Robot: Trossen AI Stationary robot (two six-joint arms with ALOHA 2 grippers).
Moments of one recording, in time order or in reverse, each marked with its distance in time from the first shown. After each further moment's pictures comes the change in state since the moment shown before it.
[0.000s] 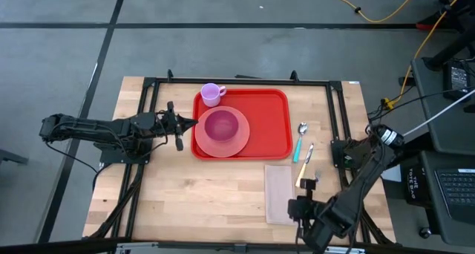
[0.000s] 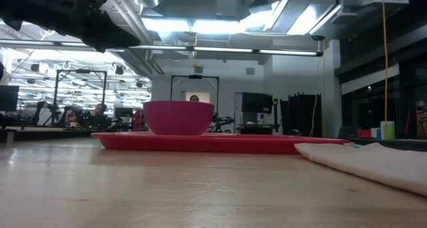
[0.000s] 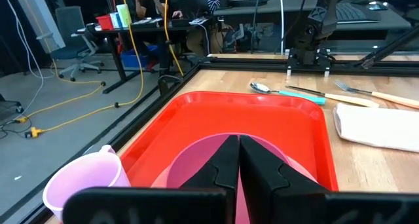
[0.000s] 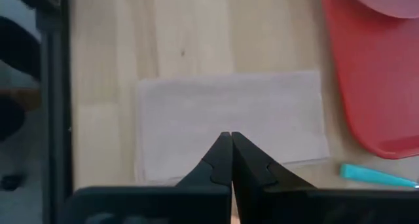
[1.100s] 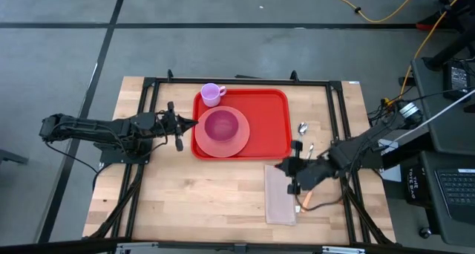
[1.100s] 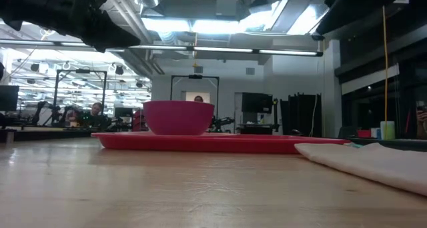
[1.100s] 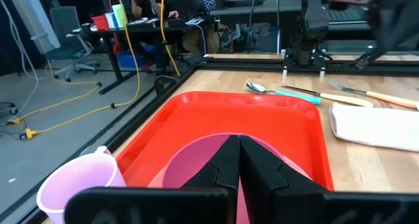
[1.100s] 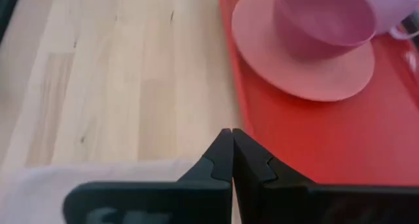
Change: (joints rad) left arm 0.000 0.000 0.000 0.000 0.012 0.000; right arm -0.348 -0.464 -0.577 0.643 0.062 -0.543
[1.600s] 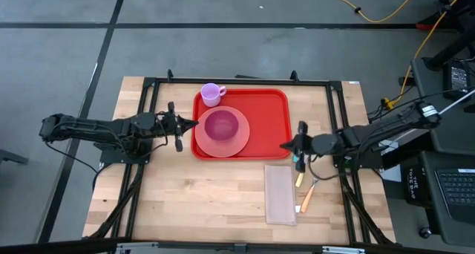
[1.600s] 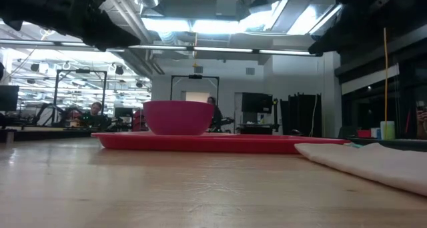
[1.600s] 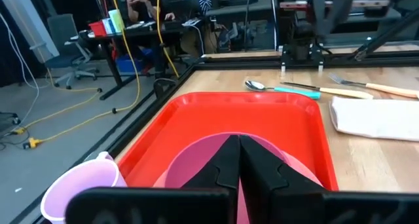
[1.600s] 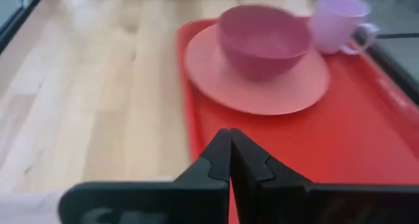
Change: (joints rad) left arm -0.001 0.000 0.000 -0.002 0.013 0.050; right arm -0.264 -0.385 -0.398 0.366 -0.154 -0.220
